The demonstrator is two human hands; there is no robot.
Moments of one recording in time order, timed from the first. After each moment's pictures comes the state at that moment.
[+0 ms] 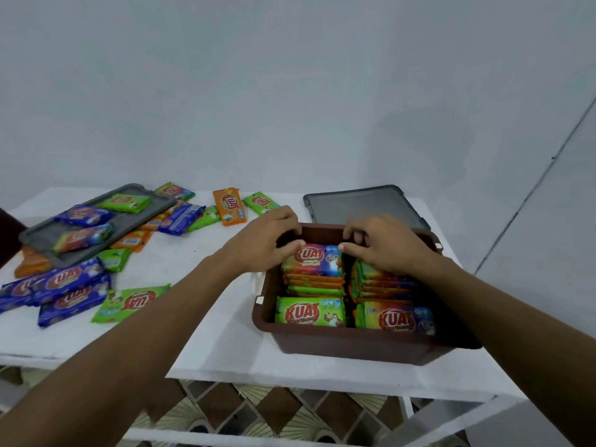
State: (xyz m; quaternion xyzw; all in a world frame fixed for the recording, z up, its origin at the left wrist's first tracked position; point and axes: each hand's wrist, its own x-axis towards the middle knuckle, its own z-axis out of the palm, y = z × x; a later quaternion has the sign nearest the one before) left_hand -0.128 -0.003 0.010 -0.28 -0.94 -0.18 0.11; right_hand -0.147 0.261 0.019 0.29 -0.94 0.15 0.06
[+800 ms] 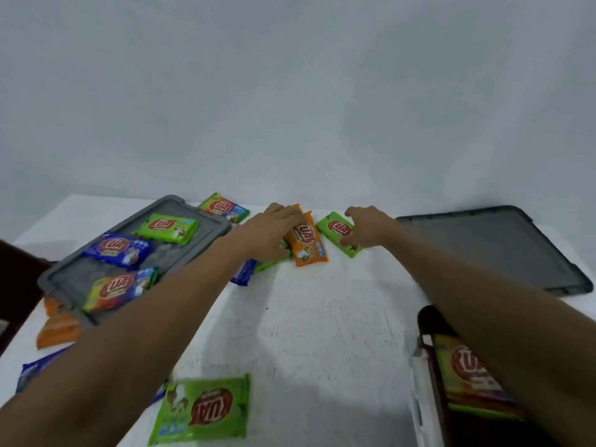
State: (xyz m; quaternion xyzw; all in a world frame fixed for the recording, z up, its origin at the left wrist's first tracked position) left_hand -0.313 -0.220 -0.029 -0.23 -0.97 -0.03 -0.05; right_hand -0.371 0.015 -0.029 0.16 -0.97 0.07 -0.15
